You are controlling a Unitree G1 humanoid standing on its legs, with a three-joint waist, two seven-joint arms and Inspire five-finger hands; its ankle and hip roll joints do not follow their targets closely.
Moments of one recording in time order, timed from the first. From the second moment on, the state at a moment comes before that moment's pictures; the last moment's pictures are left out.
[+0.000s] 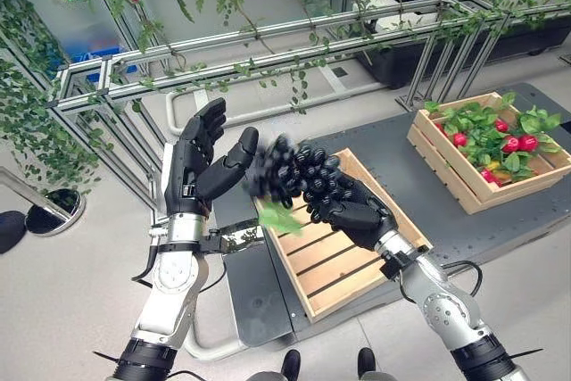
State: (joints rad) left arm -0.05 0.45 -0.10 -0.09 -0.33 -0.31 0.23; right arm -0.11 -0.36 0.30 -0.12 0.98 0.14 0.17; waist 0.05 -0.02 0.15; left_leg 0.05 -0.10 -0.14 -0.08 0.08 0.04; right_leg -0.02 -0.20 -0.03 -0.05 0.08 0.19
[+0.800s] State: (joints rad) left arm -0.05 0.43 -0.09 -0.12 -0.48 -0.31 0.19; right arm -0.12 -0.38 0.29 -0.09 0.98 0.06 0.20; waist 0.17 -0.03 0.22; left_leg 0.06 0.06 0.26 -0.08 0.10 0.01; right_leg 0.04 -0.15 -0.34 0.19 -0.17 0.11
